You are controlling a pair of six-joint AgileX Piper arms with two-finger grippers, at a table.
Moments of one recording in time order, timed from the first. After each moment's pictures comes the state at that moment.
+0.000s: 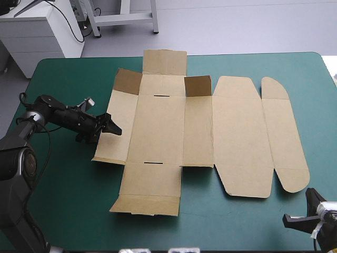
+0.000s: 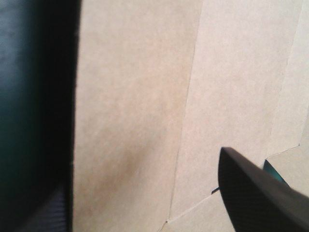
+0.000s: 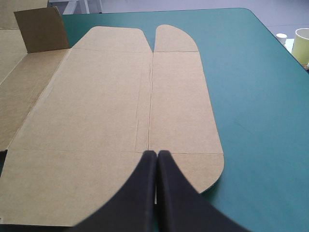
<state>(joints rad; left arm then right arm) 0.15 1.94 -1.32 -0.84 1.20 0.48 0.09 -0.01 -0.40 -0.18 0.76 0.20</state>
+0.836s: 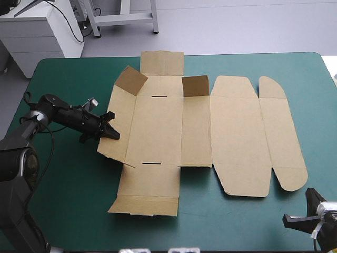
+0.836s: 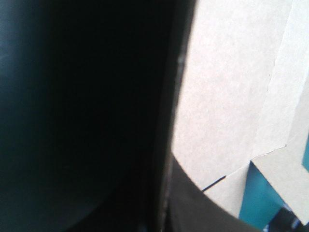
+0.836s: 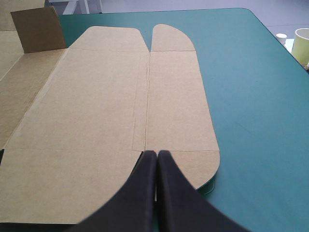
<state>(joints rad) 0.12 1.93 -1.33 -0.84 1.21 0.40 0.09 -0.01 -0.40 -0.18 0.76 0.20</state>
